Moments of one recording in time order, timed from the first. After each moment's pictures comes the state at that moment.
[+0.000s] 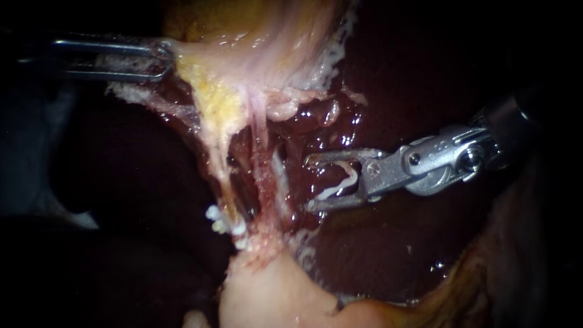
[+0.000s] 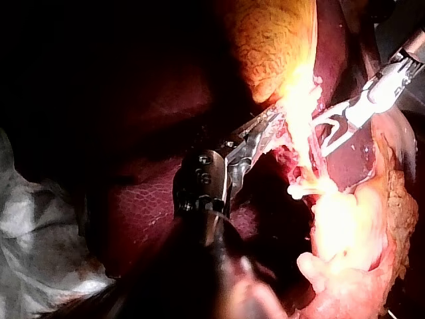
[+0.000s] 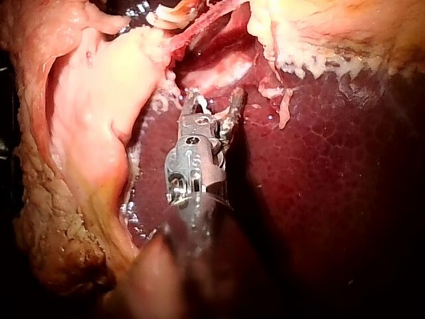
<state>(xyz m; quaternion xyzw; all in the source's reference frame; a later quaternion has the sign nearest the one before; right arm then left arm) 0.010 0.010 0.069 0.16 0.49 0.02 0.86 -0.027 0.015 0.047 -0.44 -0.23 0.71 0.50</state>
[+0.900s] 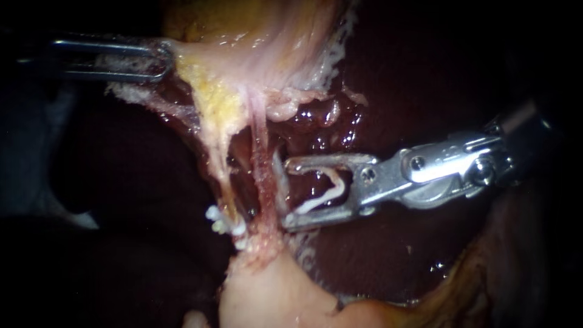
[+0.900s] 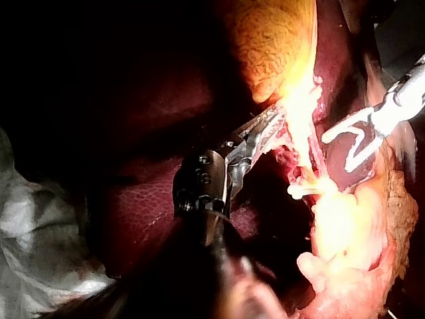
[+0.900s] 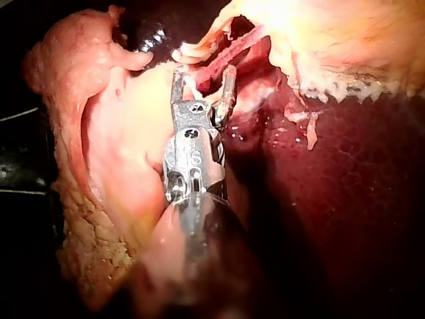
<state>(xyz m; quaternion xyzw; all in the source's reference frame) 0.013 0.009 0.060 0.22 0.55 0.07 0.80 -0.027 0.015 0.047 -0.43 -0.23 0.71 0.50</state>
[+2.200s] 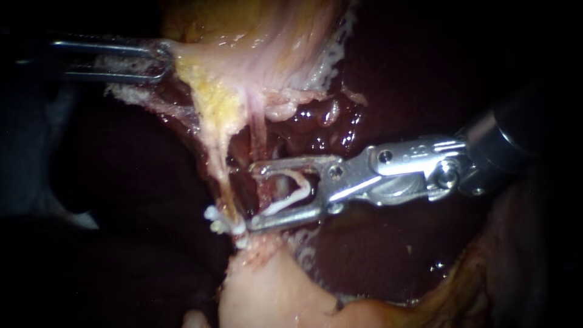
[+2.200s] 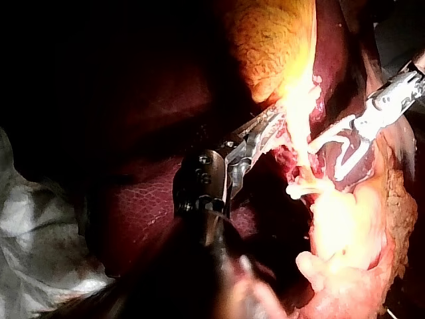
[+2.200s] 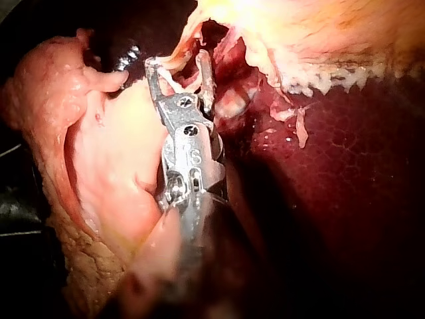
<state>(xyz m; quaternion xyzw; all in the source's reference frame) 0.017 0.010 0.063 0.28 0.58 0.10 0.76 -0.027 0.014 0.047 -0.44 -0.23 0.71 0.50</state>
